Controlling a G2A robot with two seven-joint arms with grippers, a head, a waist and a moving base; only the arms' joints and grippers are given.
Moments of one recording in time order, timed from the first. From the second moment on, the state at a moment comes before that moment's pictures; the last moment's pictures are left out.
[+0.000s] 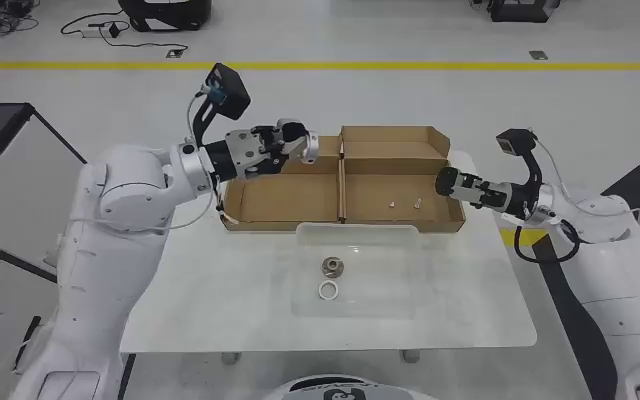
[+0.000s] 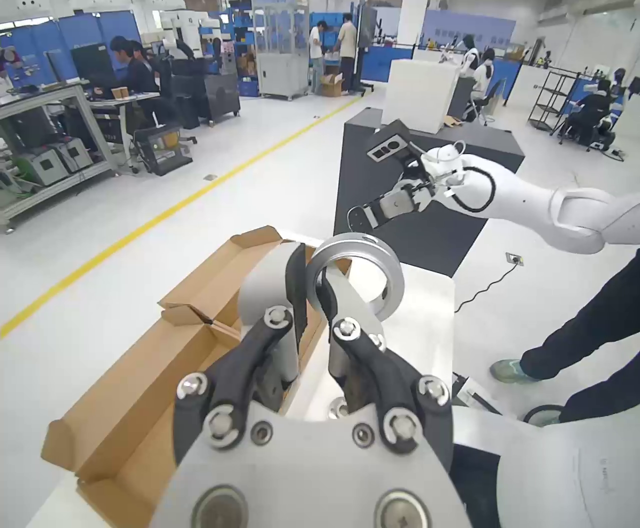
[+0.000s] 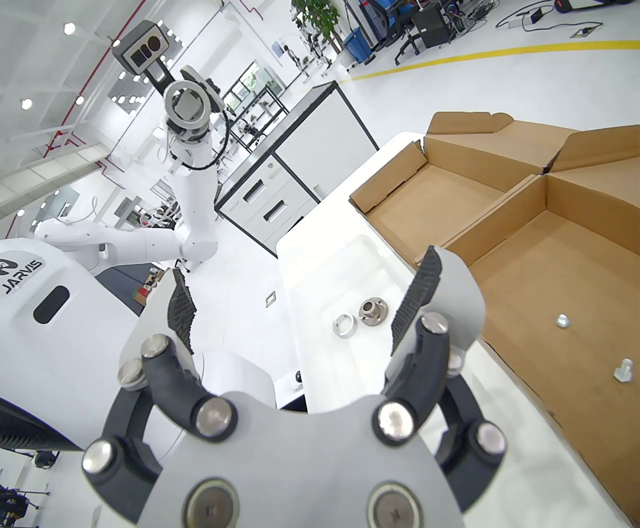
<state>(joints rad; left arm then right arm) 1.03 -1.07 -1.29 -1.89 0.41 -0.53 -0.81 -1.26 -0.81 1.43 -1.48 0.47 -0.66 1.16</state>
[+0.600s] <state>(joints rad) 0.66 -1.17 -0.87 -1.43 0.72 -0.45 -0.73 -1.26 -0.81 1.43 -1.48 0.47 -0.66 1.16</state>
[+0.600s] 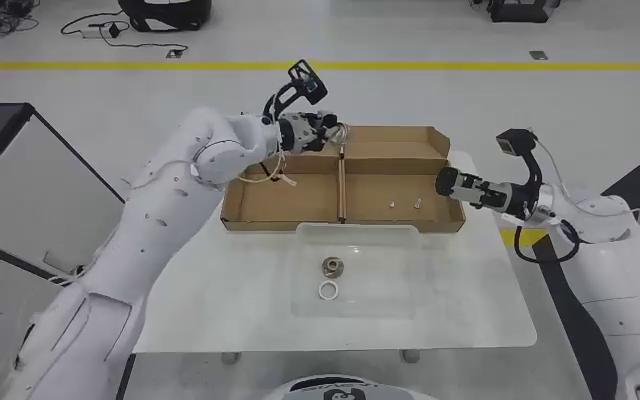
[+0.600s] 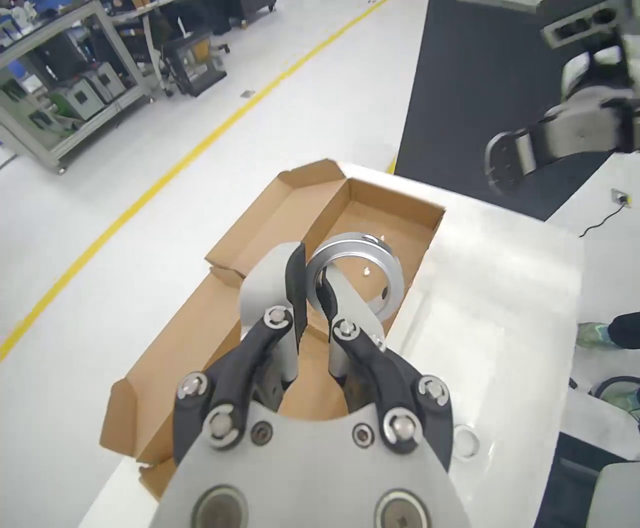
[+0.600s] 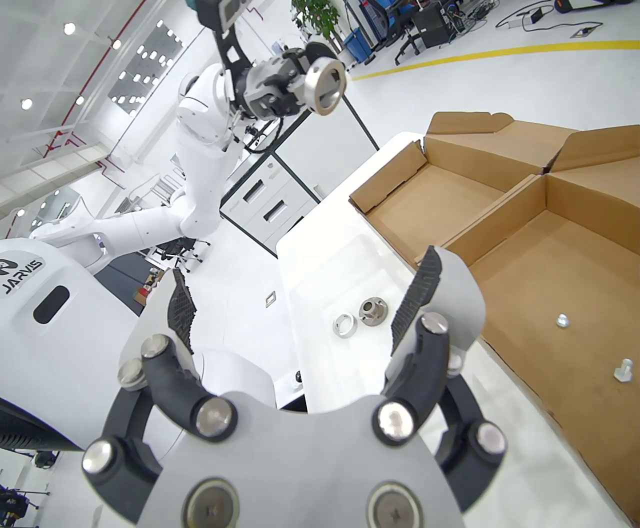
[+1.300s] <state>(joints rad) 0.55 -1.30 -0.56 -1.03 0.97 -0.42 -0.69 -1.26 -0.81 1.43 -1.48 0.47 -0.66 1.16</state>
